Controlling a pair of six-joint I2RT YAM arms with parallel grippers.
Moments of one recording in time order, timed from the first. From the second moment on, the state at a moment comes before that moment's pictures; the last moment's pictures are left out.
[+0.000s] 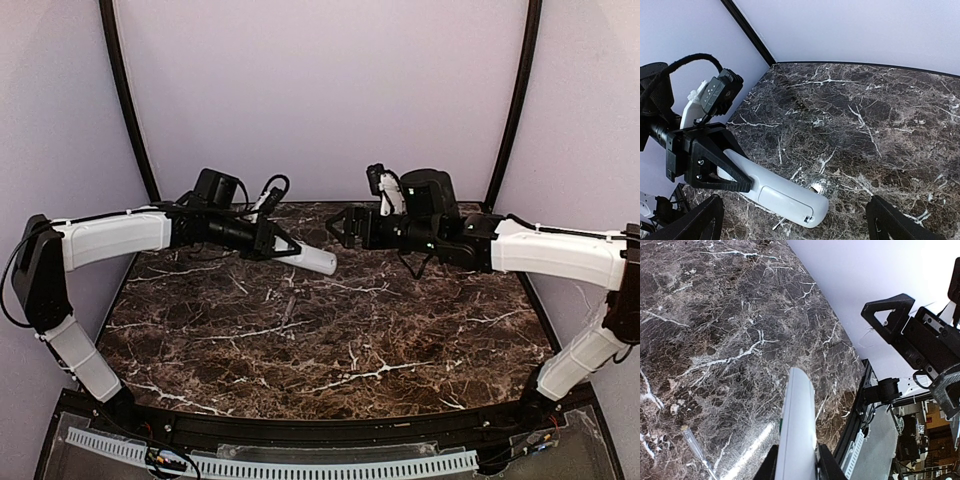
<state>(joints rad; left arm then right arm) -0.57 1.63 1.22 -0.26 0.70 -0.44 0.86 1.48 1.14 -0.03 0.02 0.50</state>
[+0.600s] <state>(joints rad) -0.53 1.63 1.19 -0.14 0.78 -0.56 0.86 1.53 1.14 -0.04 -0.11 0.61</state>
